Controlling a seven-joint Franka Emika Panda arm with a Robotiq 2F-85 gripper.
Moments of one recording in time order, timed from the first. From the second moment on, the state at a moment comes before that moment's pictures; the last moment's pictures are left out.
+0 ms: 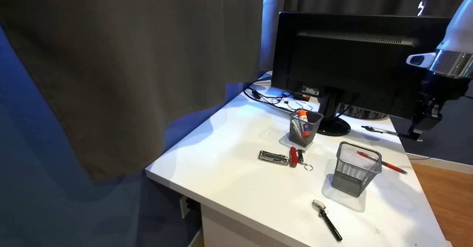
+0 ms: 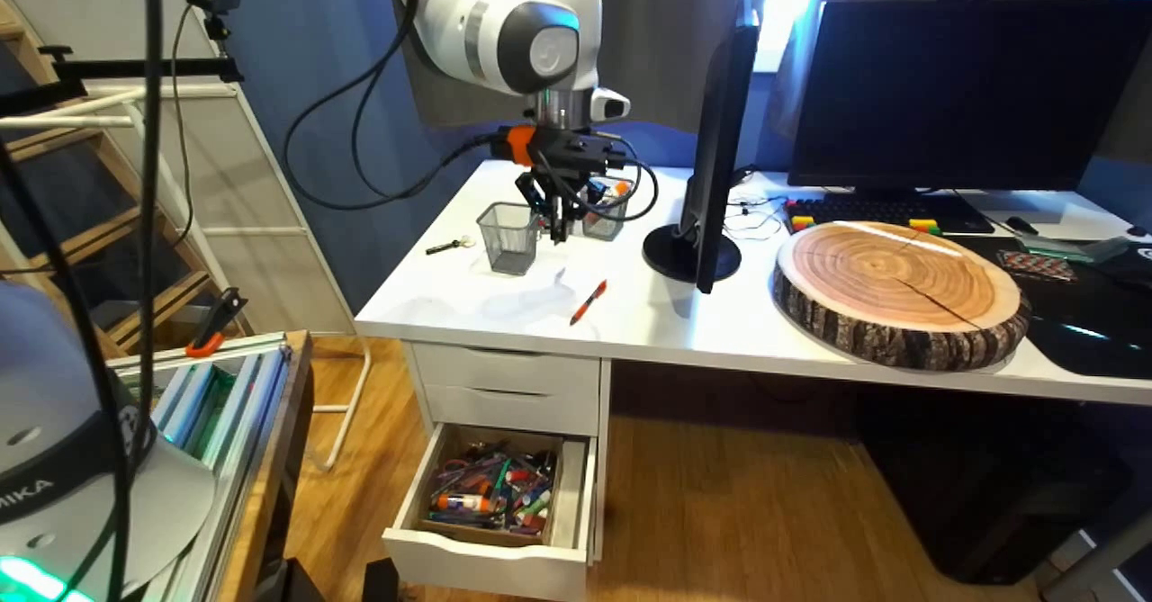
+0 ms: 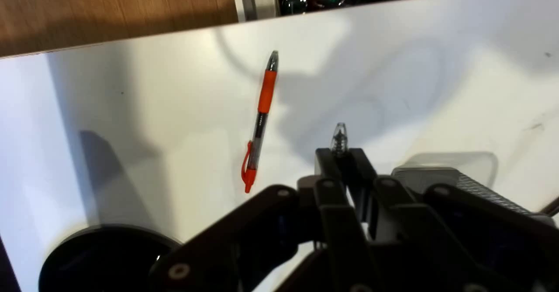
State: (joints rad) arm 0.23 0.34 0.32 -2.20 -0.12 2.54 -0.40
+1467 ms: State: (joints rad) arm 0.47 0.43 0.38 -1.79 -0.37 1.75 -0.44
